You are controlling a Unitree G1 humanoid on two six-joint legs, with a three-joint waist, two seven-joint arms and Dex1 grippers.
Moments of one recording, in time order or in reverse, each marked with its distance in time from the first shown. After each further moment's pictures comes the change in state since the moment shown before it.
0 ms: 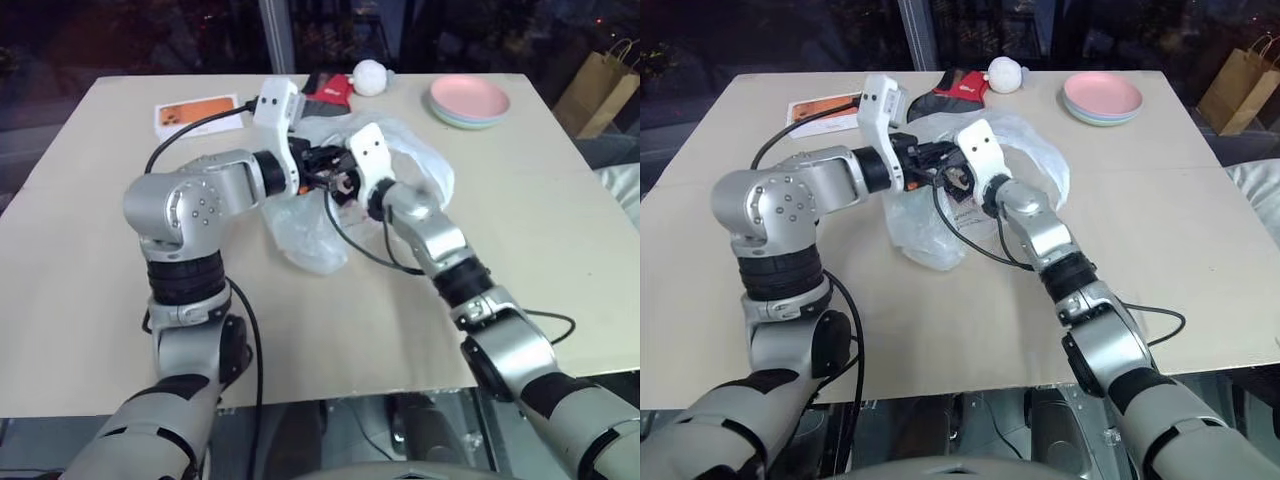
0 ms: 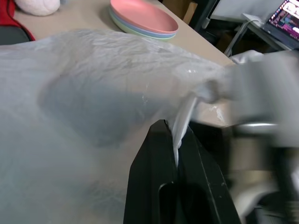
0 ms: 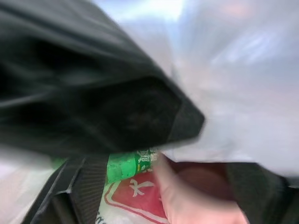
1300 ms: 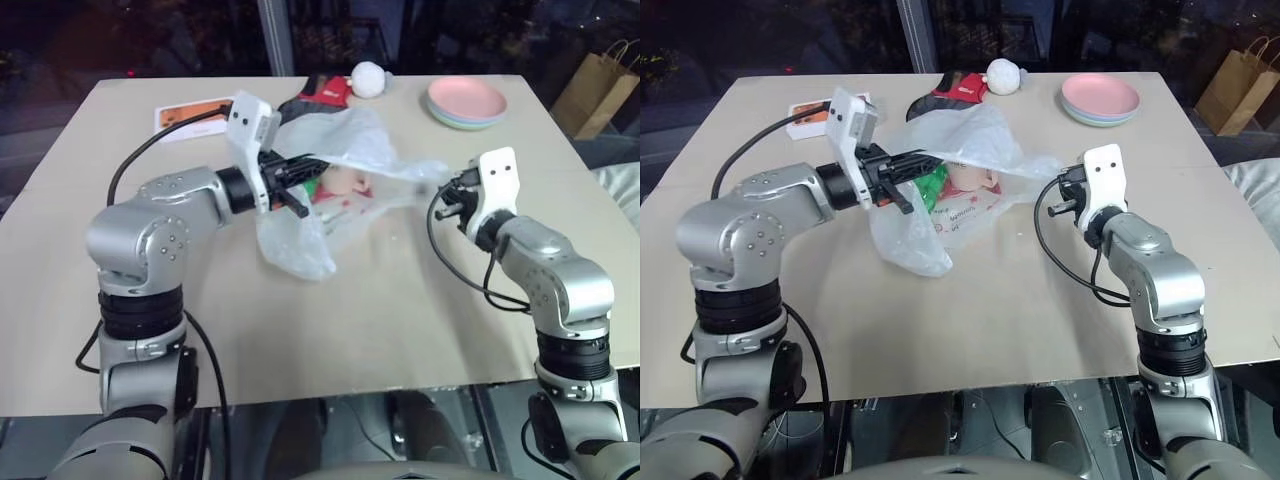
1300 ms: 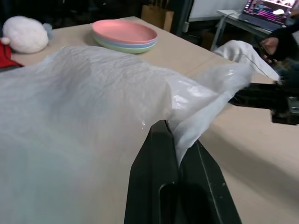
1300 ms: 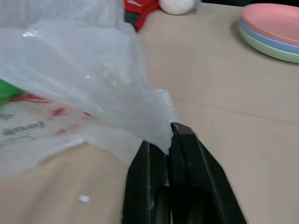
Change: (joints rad) left arm 0.217 0.261 -0.058 -0.121 -0.132 -0.246 -0.264; right arm 0.272 -0.204 -0.315 -0.614 0.129 0.707 -0.180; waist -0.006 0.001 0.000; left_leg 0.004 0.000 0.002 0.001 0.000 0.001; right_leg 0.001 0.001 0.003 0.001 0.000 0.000
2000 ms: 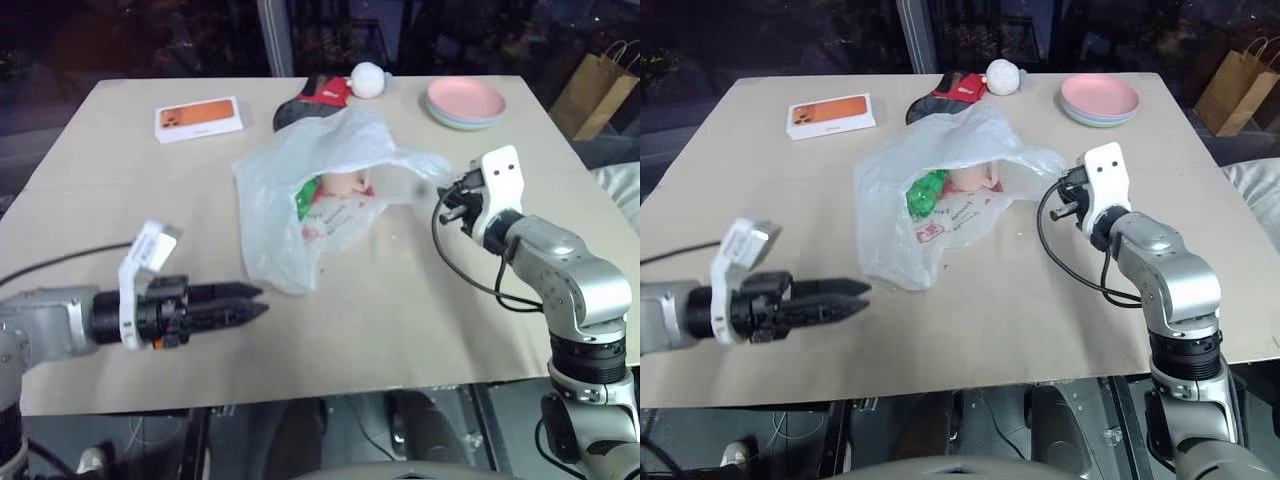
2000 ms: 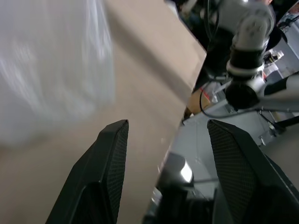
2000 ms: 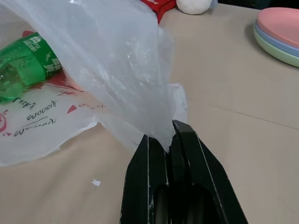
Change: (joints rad) left arm 0.777 0.343 0.417 -0.204 -0.518 0.241 -0.309; right arm 0.011 -0.052 0.001 -0.061 0.042 0.040 0.051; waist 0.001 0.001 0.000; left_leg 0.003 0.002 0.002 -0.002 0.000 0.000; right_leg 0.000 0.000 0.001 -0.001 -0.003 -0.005
